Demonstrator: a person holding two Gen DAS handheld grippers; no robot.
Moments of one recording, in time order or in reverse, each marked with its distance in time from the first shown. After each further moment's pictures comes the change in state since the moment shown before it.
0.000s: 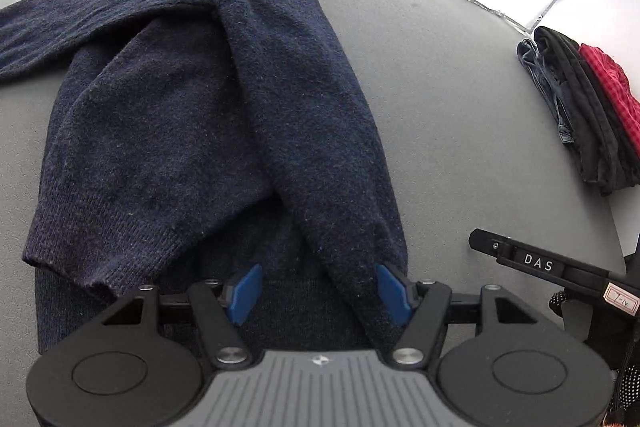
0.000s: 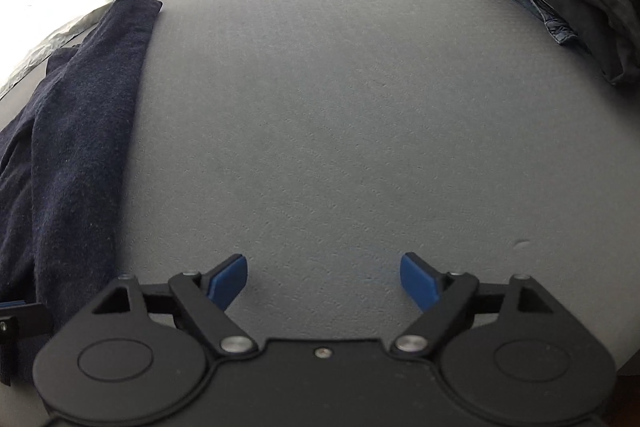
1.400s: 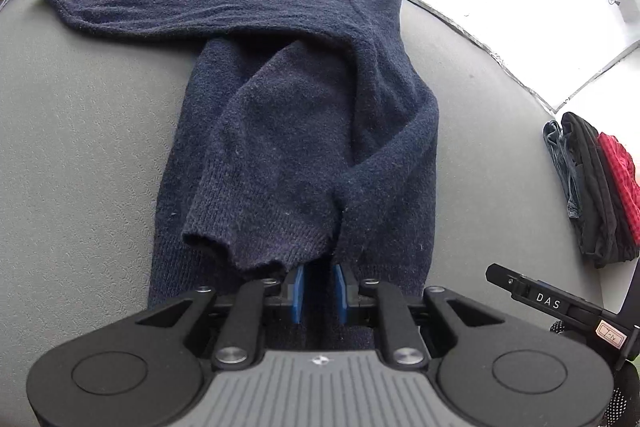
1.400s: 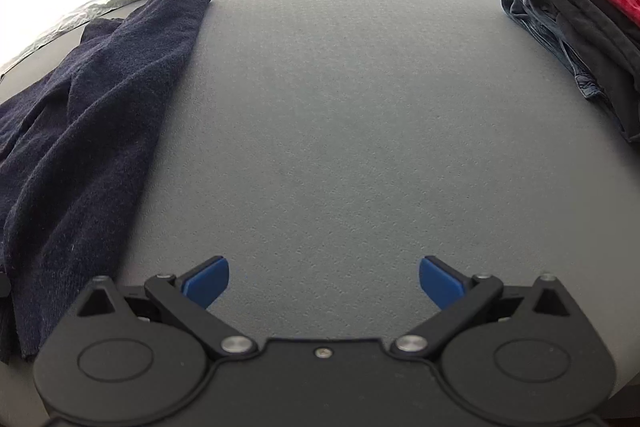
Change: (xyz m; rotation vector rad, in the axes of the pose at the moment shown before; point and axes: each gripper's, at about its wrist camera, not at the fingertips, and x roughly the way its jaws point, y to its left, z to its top) left arm -0.057 0.100 -0.013 -0.195 -0.138 -0.033; right arm -0.013 0.053 0.000 -0.135 -0.062 -0.015
